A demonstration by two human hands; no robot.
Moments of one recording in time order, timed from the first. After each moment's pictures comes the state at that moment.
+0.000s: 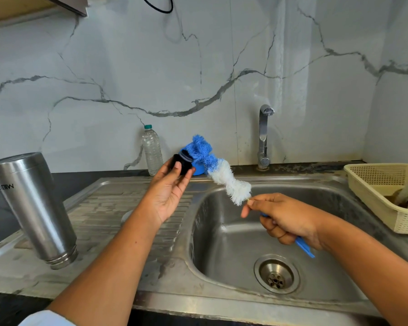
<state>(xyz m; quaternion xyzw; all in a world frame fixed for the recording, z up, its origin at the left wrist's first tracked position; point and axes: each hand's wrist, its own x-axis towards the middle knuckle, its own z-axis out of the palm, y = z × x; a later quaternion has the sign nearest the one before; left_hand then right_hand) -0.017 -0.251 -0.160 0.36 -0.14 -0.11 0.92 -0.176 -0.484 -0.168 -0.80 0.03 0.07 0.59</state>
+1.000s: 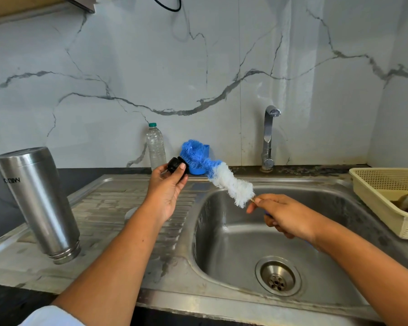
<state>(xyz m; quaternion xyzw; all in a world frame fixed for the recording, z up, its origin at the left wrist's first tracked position) -0.010 -0.247 -0.165 0.47 -0.06 0.01 0.88 -0.170 -0.483 -0.174 -0.87 0.04 -0.03 0.49</state>
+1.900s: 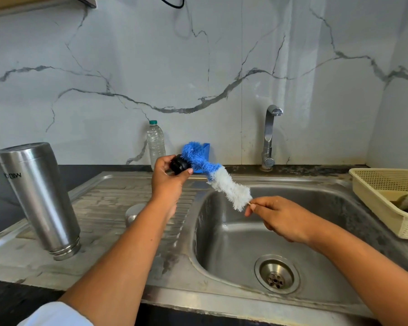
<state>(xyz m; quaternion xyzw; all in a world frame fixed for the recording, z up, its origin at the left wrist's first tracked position) -0.004 -0.252 -0.175 0.64 -0.11 0.15 0.74 -0.175 -0.473 -0.170 -0.92 0.00 -0.03 0.40</state>
